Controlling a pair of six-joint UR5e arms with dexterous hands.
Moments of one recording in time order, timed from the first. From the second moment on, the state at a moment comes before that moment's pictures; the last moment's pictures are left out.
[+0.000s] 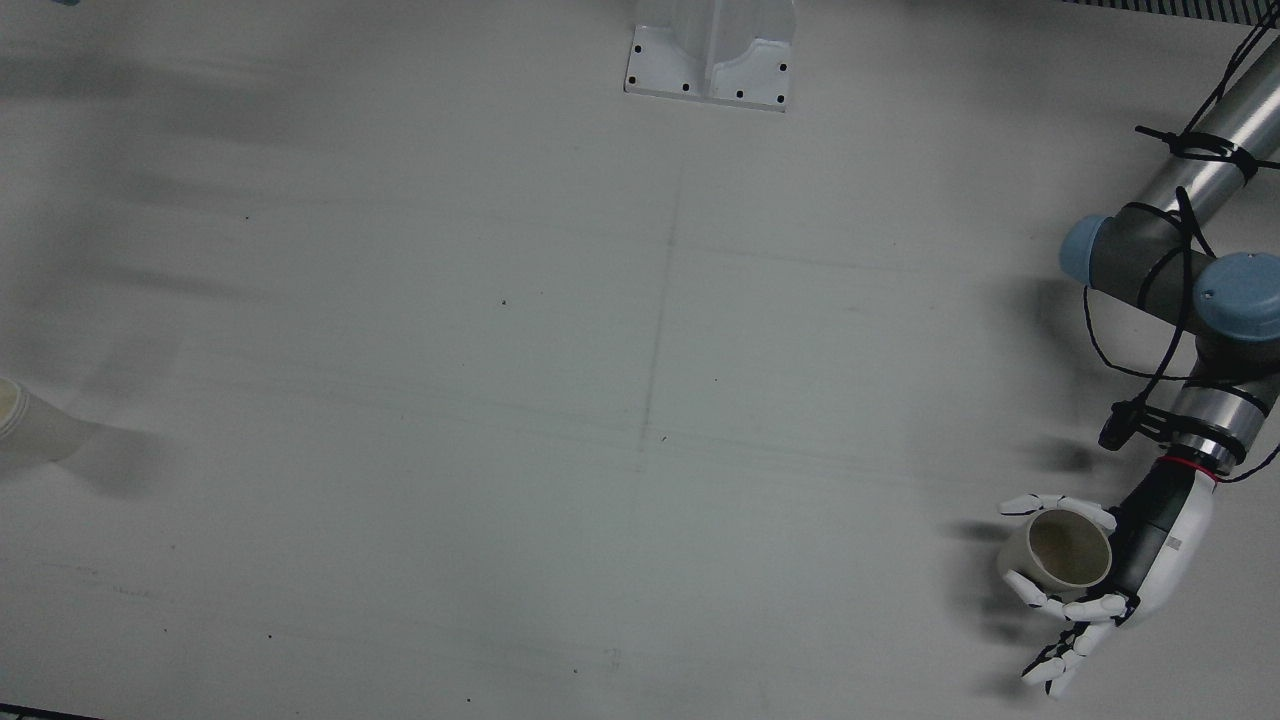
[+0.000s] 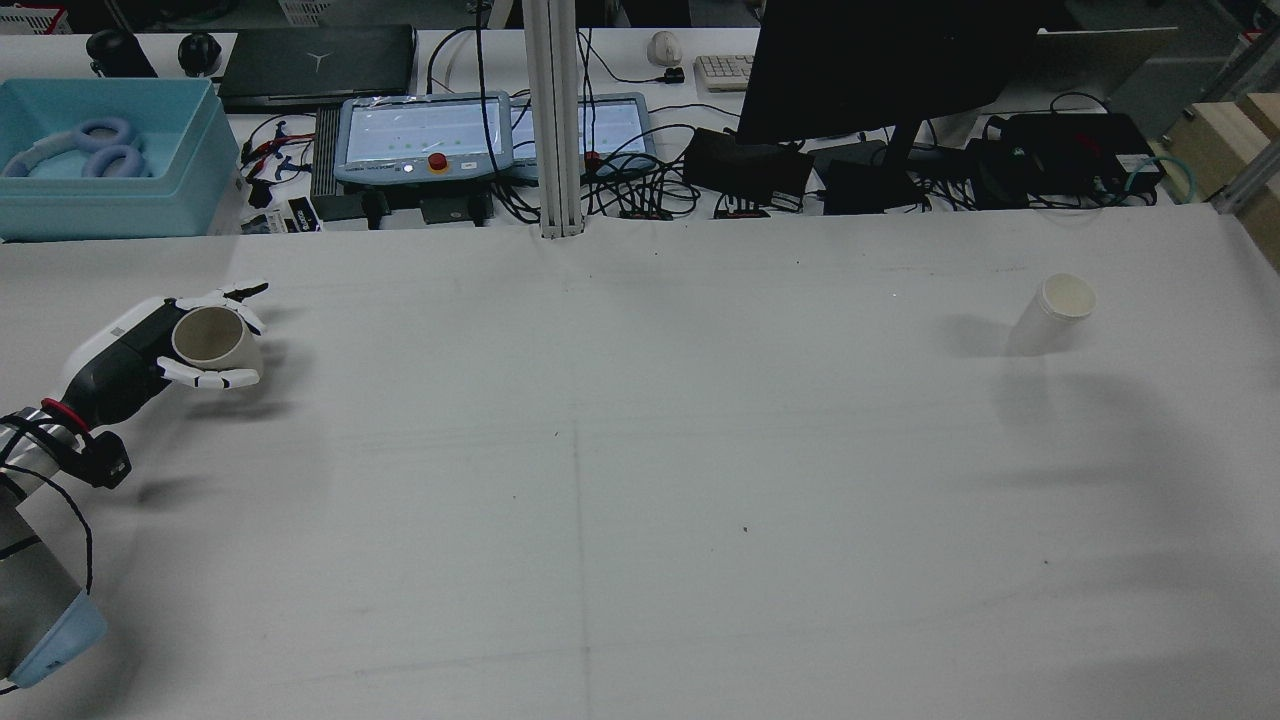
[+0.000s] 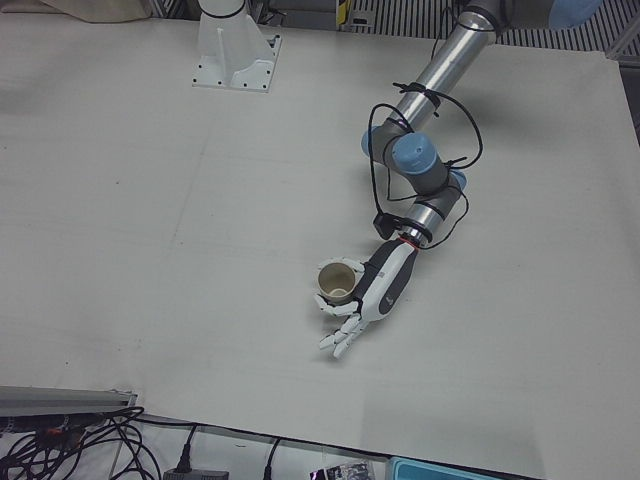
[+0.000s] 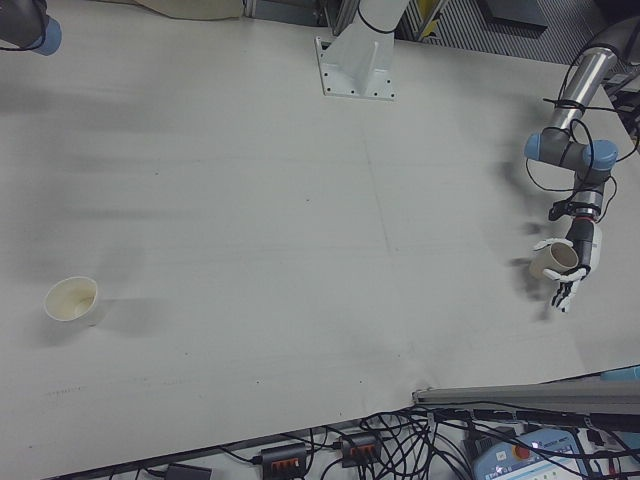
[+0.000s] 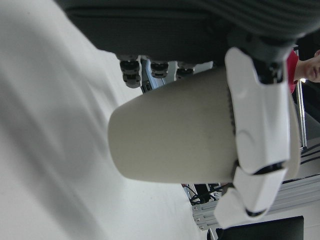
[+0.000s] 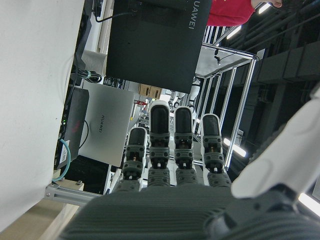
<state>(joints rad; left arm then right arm) -0.85 -1.87 -1.34 -0.13 1.29 0.44 1.30 -1.82 1.42 -2.76 -1.19 -0.18</state>
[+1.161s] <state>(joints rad) -0.85 -1.96 -1.77 0.40 1.44 0.32 1.23 -1.60 1.08 -2.73 -1.19 -0.23</state>
